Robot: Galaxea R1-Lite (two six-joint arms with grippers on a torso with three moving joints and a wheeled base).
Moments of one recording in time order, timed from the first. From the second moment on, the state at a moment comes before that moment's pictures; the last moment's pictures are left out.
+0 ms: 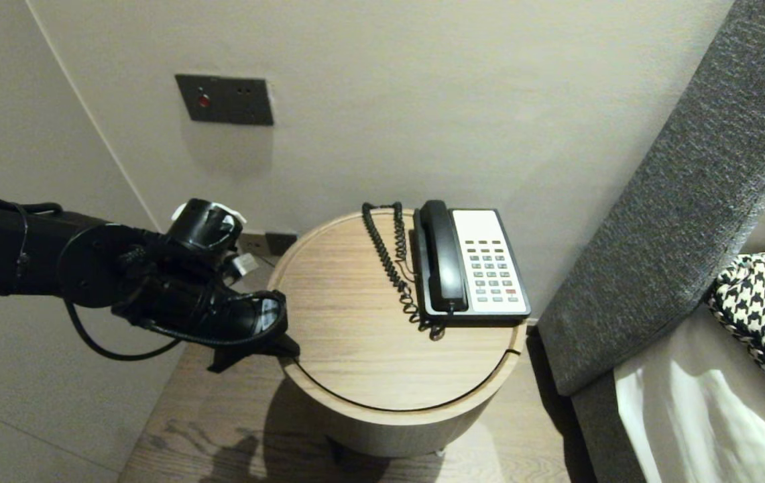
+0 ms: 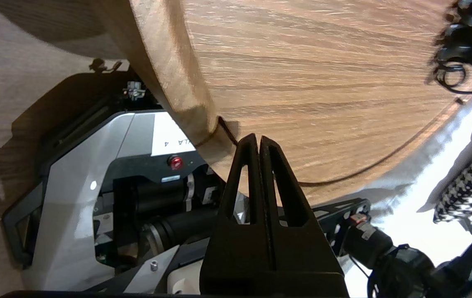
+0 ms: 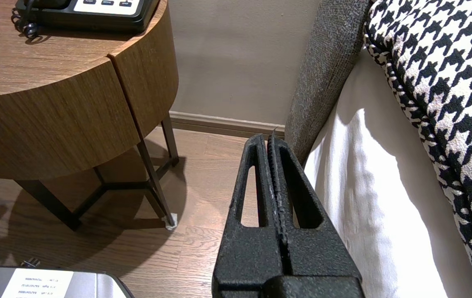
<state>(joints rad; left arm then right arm) -0.42 1.81 -1.17 0.33 -0.38 -0.67 0.01 0.00 0.00 0.01 0.02 -0.06</state>
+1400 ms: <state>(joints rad) -0.53 1.78 -0.92 0.20 -0.38 -0.65 0.01 0.00 0.00 0.01 0.02 -0.06</state>
